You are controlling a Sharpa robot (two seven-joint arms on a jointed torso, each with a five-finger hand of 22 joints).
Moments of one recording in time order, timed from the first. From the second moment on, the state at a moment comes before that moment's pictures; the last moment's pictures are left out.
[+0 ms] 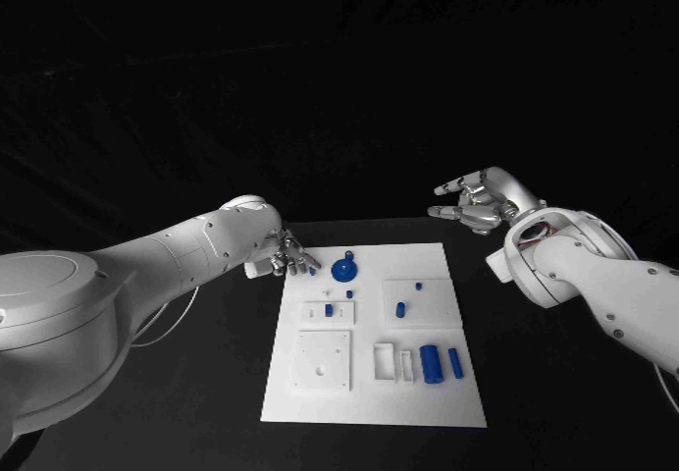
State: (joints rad) left arm 1.37 -0.39 -0.17 0.61 -0.89 0.27 -0.39; left_hand 1.07 -0.02 -0.03 0.10 0.29 1.05 0.01 0.25 0.72 1.47 -0.06 0.54 0.33 1.41 -0.12 1.28 0.89 0.05 1.27 -0.14 0.60 1.31; right arm 1.12 -0.68 0.34 1.40 -1.27 -0.41 -0.17; right_hand 1.29 -0.11 0.22 -0.10 0.26 0.98 0.12 0.06 0.06 1.31 0.01 1.08 1.25 1.45 -0.07 0.99 1.10 0.06 1.47 -0.09 0.99 1.31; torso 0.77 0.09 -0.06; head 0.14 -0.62
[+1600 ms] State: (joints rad) left arm 1.36 -0.38 -0.17 0.59 -0.84 0.27 -0.36; left_hand 1.18 0.14 0.07 -0.11 0.39 1.05 0.02 0.23 0.67 1.47 -0.06 0.53 0.33 1.41 -0.11 1.28 0.89 0.05 1.26 -0.13 0.60 1.31; right arm 1.12 -0.67 0.34 1.39 -1.27 -0.41 -0.17; right_hand 1.29 -0.11 0.22 -0.10 0.26 0.98 0.12 0.06 0.06 1.31 0.01 1.08 1.25 1.45 -0.07 0.99 1.10 0.06 1.47 -0.09 0.99 1.31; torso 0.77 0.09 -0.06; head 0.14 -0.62
